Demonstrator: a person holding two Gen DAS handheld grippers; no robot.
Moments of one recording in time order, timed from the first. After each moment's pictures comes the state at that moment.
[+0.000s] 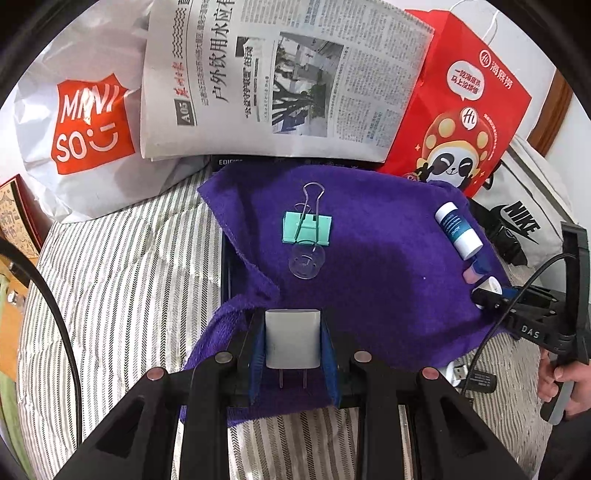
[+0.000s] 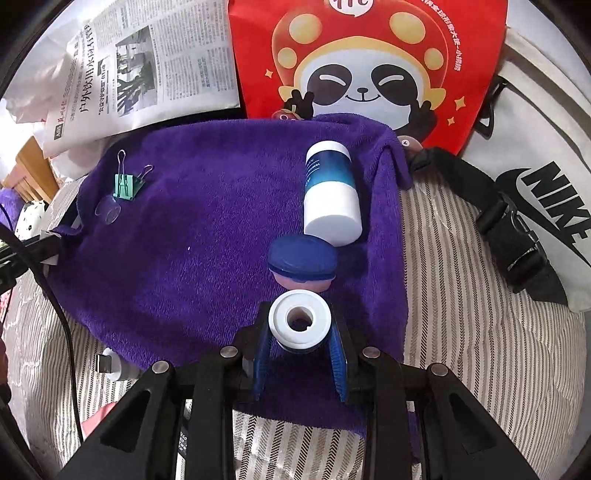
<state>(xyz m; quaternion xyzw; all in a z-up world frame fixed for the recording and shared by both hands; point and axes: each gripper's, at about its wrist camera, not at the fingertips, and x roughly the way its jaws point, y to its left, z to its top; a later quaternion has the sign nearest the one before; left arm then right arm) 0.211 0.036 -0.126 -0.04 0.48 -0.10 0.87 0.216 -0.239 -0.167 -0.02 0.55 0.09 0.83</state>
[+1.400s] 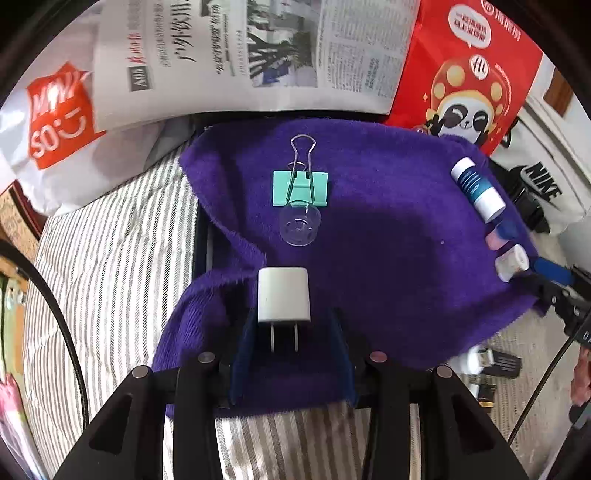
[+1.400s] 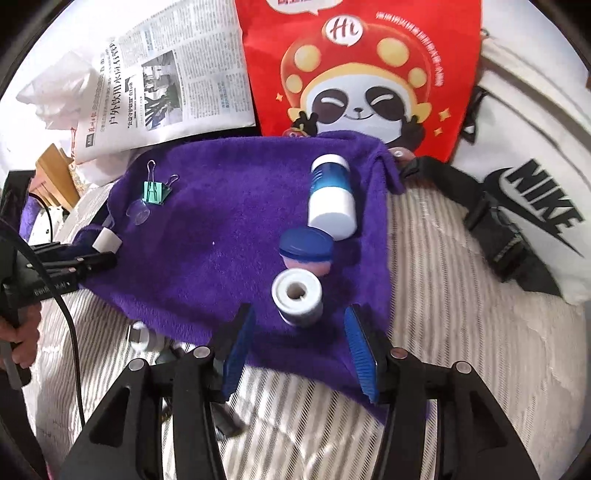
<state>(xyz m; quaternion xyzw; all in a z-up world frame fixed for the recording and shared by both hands) 0.214 0.004 -0.143 0.01 0.53 -0.09 0.84 0.179 -0.256 -0.134 0.00 0.52 0.11 0.84</state>
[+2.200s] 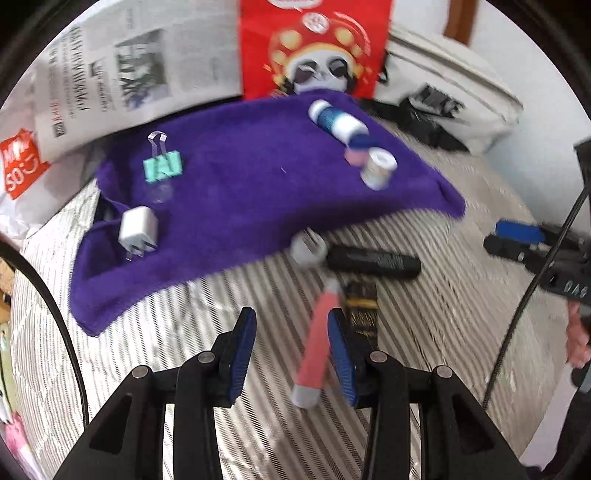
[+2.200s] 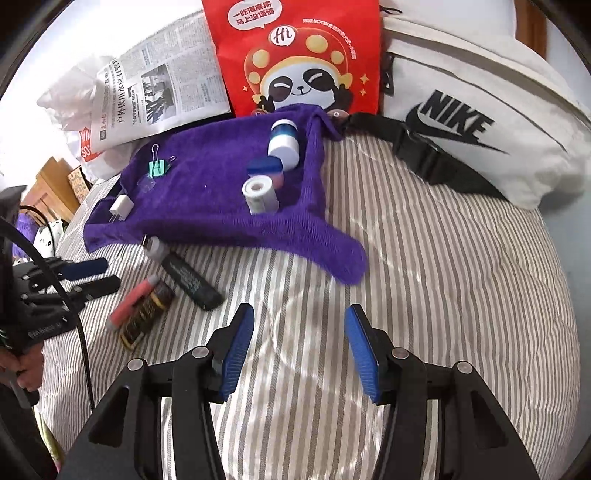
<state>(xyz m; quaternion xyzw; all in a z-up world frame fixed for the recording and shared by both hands) 0.115 -0.078 -0.130 0.09 0.51 -0.19 0.83 0.082 -0.301 -0.122 0.04 0.53 0.07 0.84</state>
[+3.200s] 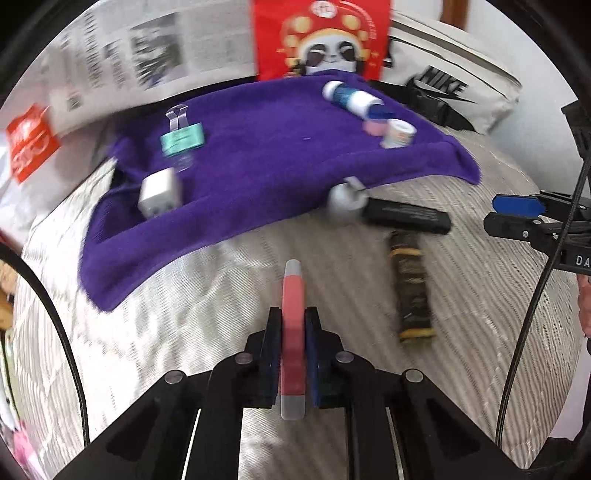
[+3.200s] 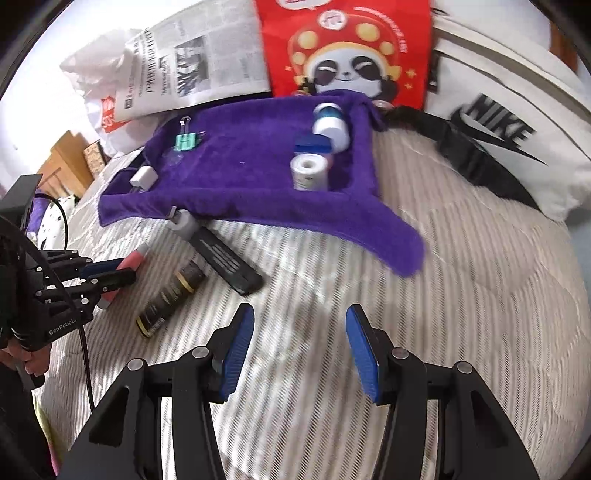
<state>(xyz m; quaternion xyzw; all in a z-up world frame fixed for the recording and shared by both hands) 0.107 -0.038 -0.150 0.11 0.51 -0.18 0.83 0.088 -0.257 -0.137 0.01 0.54 0.13 0.83</state>
